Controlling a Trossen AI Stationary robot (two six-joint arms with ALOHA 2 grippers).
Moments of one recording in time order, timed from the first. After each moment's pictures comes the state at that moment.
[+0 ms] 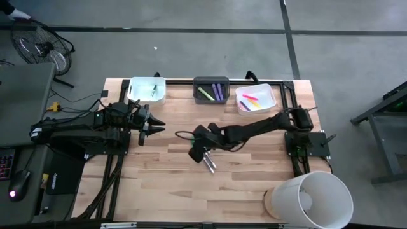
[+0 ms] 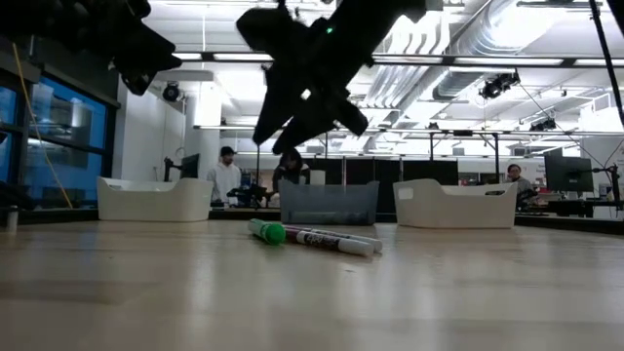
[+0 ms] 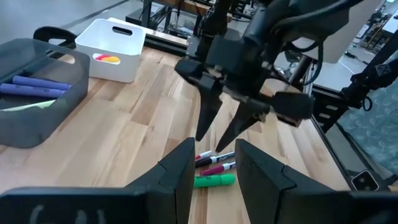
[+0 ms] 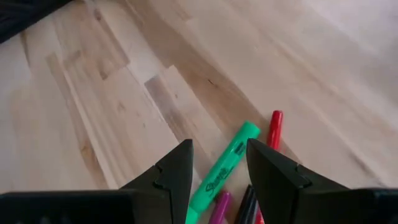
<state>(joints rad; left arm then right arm) 0.16 0.45 0.43 -0.20 0.16 -0.23 0.14 1.98 1.46 -0.34 0.30 0.69</state>
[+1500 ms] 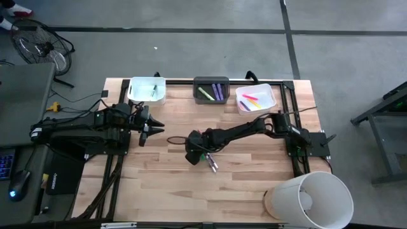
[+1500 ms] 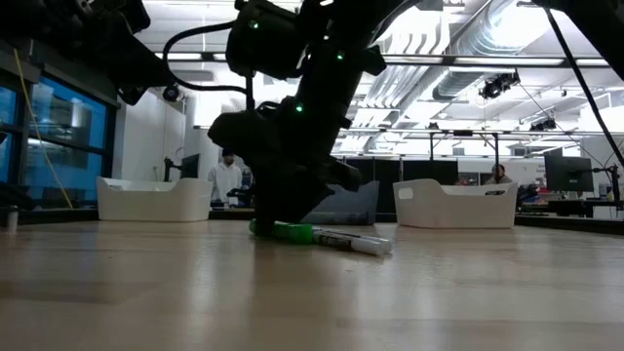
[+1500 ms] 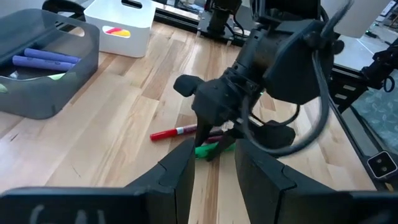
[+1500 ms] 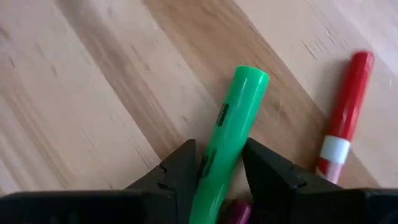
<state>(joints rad) 0.16 0.46 0.43 -0.30 0.14 -0.21 0.12 2.27 1.67 -0.59 0.19 0.73</state>
